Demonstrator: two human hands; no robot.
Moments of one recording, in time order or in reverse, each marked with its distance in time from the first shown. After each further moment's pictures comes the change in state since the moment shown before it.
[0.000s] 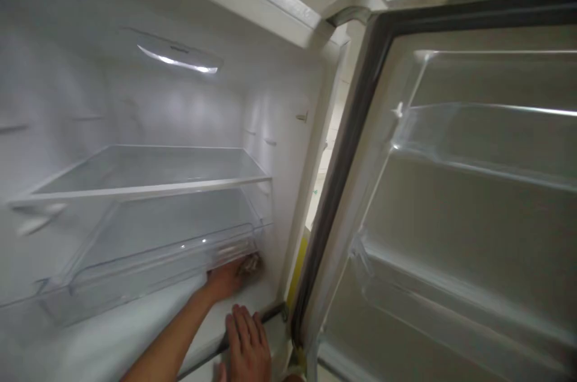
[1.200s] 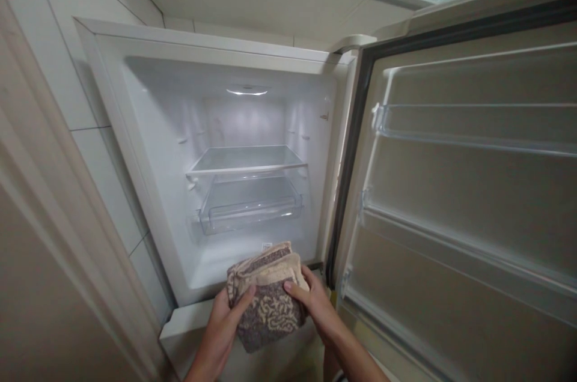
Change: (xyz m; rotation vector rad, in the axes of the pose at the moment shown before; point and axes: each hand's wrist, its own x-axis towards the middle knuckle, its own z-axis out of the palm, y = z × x) left_hand -0.235 0.136 -0.114 -1.194 0.451 -0.662; right_hand 0.086 -0.046 -0.189 1.447 -0.393 0.870
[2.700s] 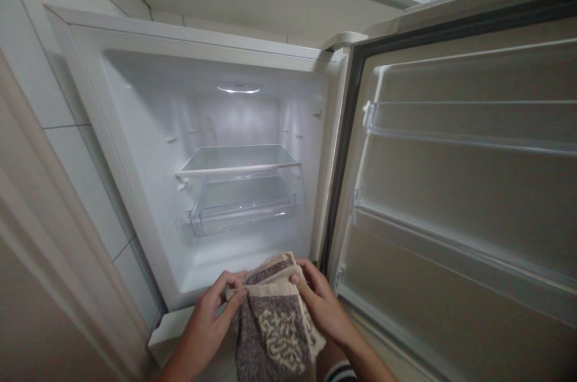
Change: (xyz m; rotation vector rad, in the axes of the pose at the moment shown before) left_hand 0.000 0.037 -0.019 0.640 -0.243 0.348; right_hand -0.016 -0.029 -0.022 -0.251 -0.082 -0.185
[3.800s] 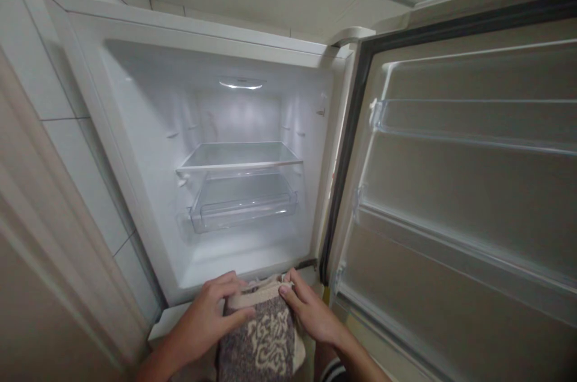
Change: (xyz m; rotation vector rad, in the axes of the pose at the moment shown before) left_hand 0.008 0.002 -0.020 0.335 -0.228 0.148; right_hand 0.000 0.030 0.012 -0.229 -0.170 0.082
